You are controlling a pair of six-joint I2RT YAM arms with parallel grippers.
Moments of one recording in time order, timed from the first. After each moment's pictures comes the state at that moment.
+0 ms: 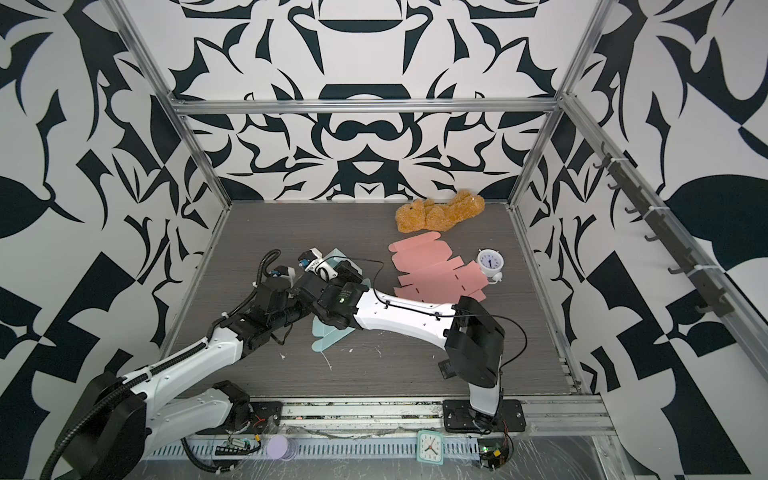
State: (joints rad) left arm -0.56 1.10 0.49 -0.04 0.05 -0.86; right arm 1.14 1.84 1.48 -0.49 1.01 -0.08
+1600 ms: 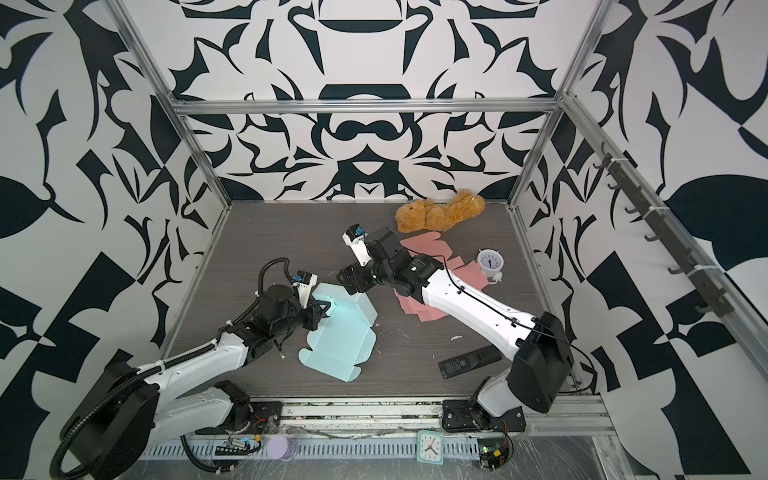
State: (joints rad) left arm -0.58 1.17 0.38 0.22 0.23 -0.35; right arm 0.78 1.53 1.28 -0.45 -0.25 0.24
